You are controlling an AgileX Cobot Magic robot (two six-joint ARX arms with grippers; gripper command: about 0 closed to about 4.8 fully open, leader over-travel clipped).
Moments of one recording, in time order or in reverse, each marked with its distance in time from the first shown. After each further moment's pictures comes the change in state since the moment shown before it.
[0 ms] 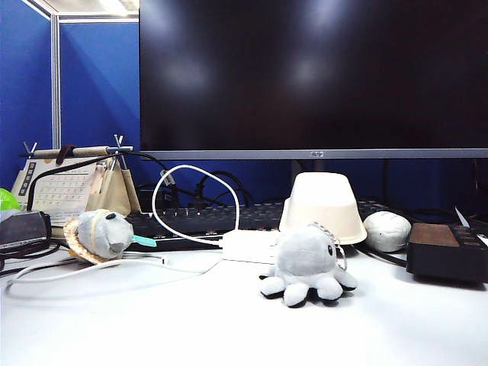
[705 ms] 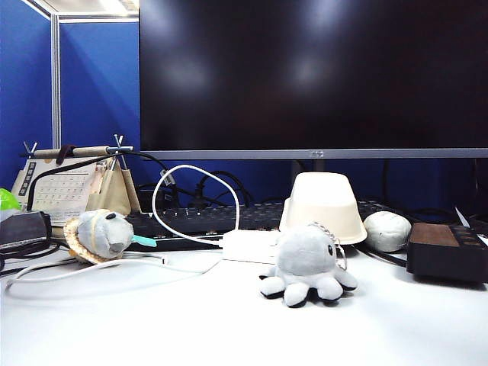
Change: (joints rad) left arm 0.000 0.000 0.000 0.000 0.000 0.000; right arm 0.006 0.000 0.000 0.000 -0.001 0.000
